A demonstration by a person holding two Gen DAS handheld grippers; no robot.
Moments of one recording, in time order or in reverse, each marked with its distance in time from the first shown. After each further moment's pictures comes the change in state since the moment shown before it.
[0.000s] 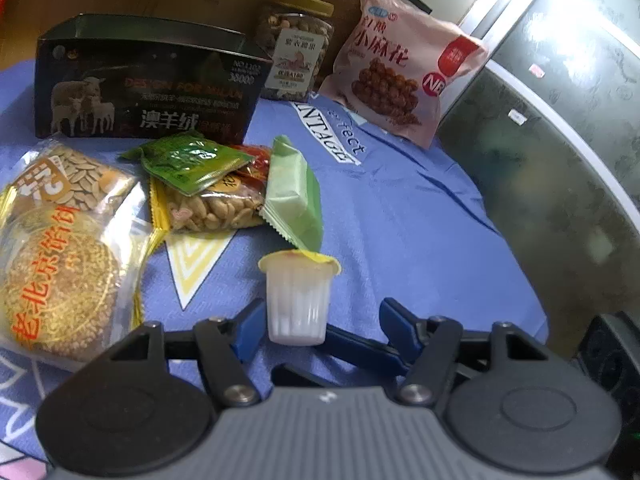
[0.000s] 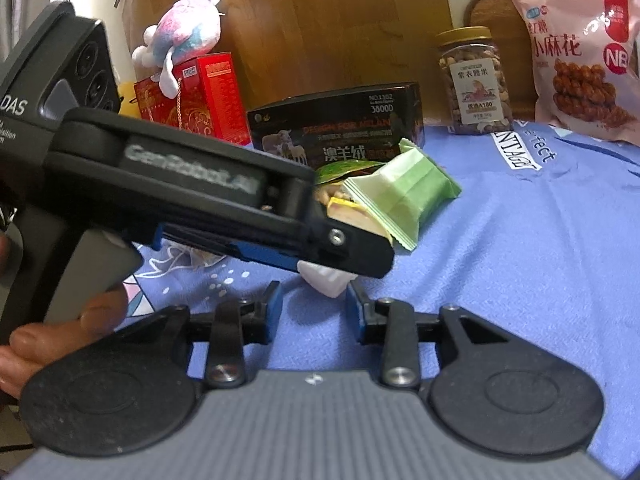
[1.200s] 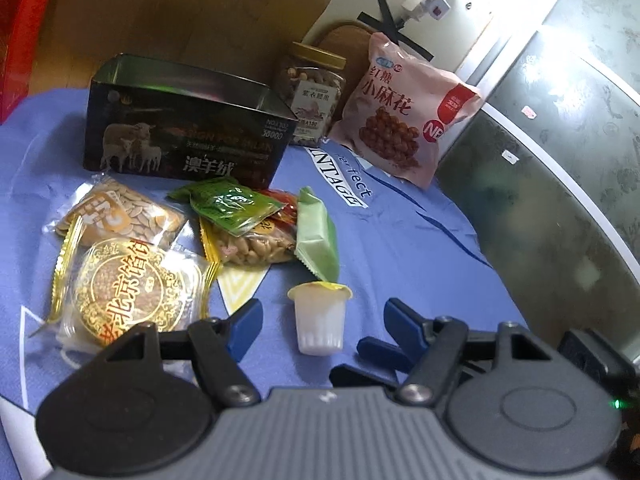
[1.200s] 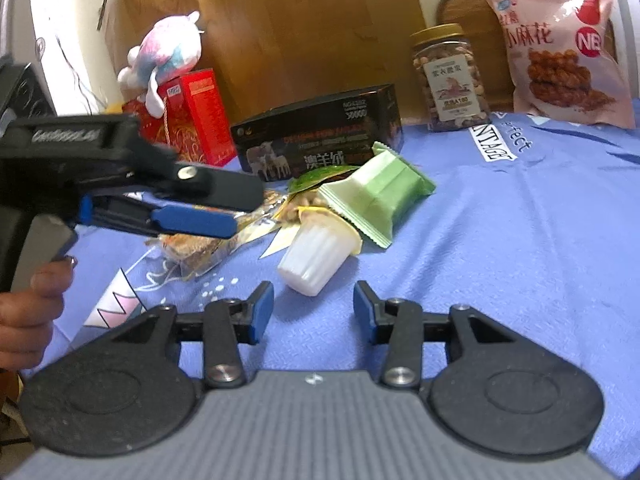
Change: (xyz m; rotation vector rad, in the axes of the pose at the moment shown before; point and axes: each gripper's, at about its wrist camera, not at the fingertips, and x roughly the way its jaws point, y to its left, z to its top) left arm -0.048 0.011 0.003 -0.010 -0.096 0.002; right arm -0.012 -0.011 0.000 0.078 -0.013 0.002
